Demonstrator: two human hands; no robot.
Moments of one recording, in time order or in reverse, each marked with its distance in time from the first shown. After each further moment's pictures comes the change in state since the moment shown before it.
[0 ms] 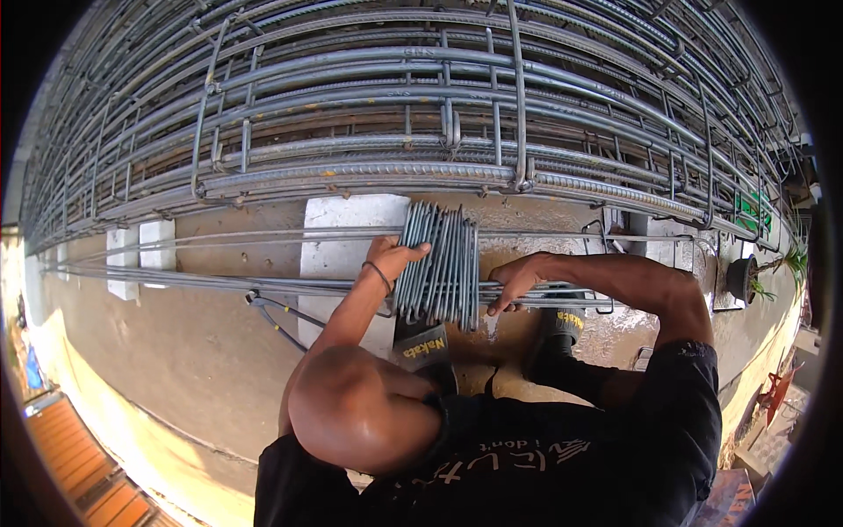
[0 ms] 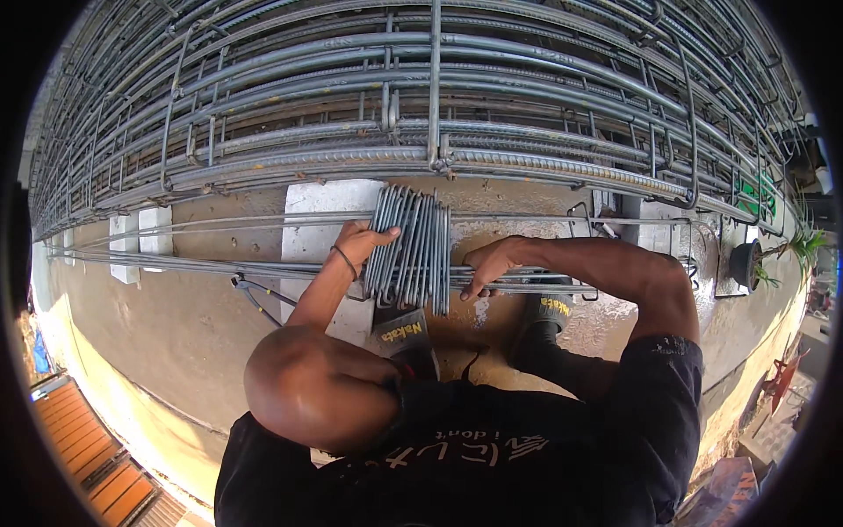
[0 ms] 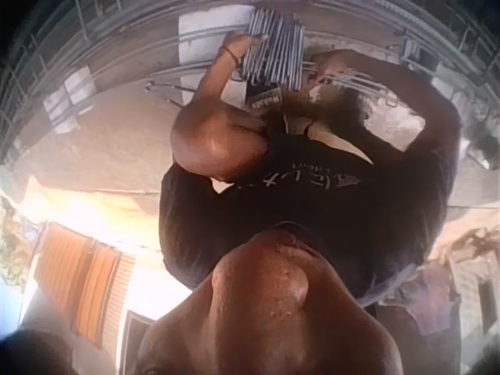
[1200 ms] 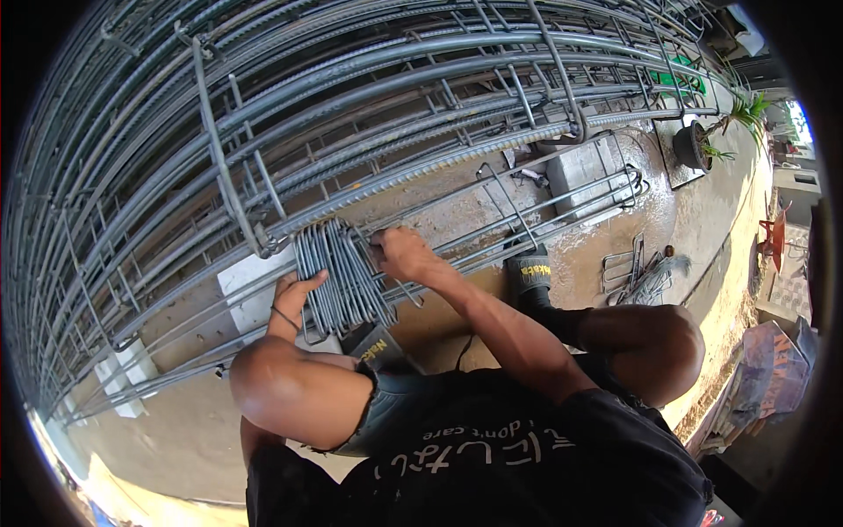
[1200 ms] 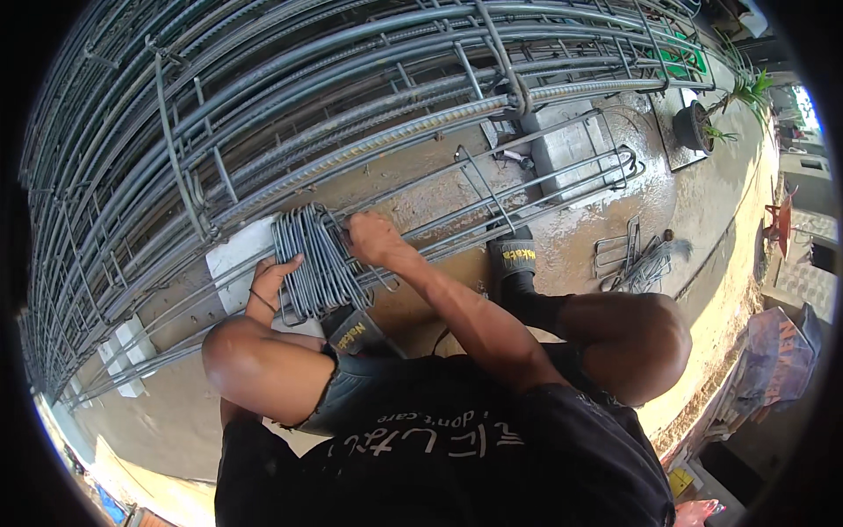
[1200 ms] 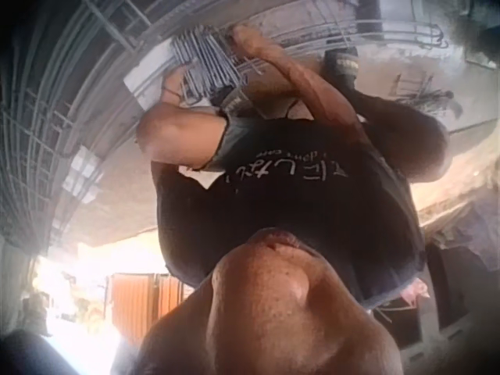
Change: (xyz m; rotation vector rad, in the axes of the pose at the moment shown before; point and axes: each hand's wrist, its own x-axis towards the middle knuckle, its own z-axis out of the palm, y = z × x) left_hand 0.003 0.007 0.003 0.124 -0.137 -0.051; right_hand 0.014 -0.010 0.035 -0.016 1.448 -0.126
